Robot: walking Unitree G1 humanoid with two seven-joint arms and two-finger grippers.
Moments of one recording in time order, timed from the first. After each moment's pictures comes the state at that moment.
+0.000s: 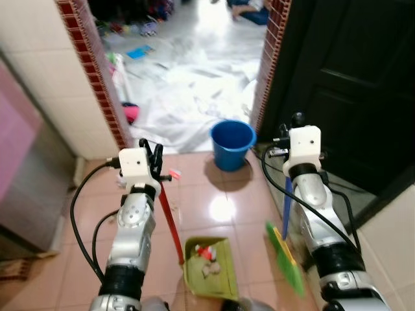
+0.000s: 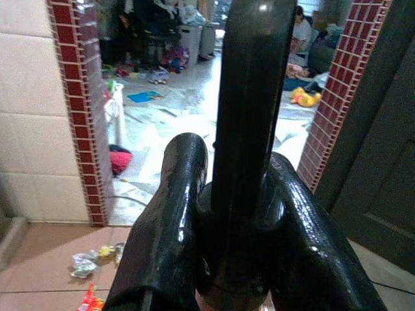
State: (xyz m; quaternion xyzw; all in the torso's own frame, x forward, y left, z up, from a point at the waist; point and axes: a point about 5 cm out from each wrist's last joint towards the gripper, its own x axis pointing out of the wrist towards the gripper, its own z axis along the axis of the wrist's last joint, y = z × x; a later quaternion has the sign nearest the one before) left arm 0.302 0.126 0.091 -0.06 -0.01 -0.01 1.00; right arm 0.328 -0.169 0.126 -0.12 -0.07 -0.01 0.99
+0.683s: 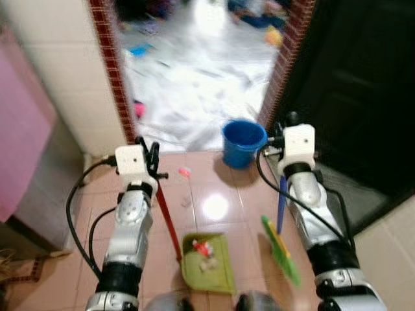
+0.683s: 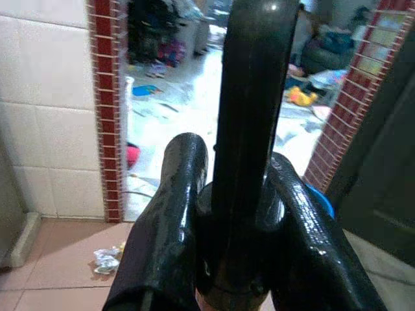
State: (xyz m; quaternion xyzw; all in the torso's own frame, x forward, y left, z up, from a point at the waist) left arm 0.303 0.129 0.094 -0.06 -0.01 0.00 1.00; right arm 0.329 -0.159 0.126 -0.12 -0.07 0.00 0.99
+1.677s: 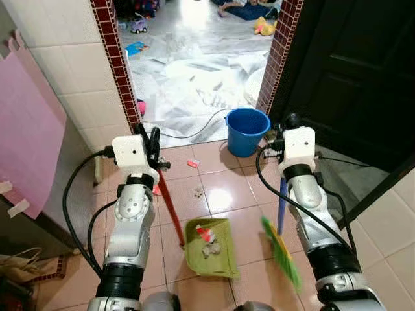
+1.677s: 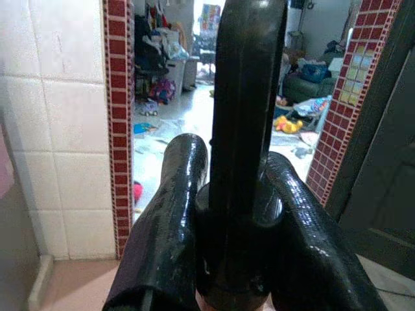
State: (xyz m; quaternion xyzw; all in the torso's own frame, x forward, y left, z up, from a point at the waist) left arm 0.302 0.130 0.130 -0.05 -0.08 0.01 1.00; right arm 0.325 -0.158 0.131 -0.12 -0.10 0.00 0.99
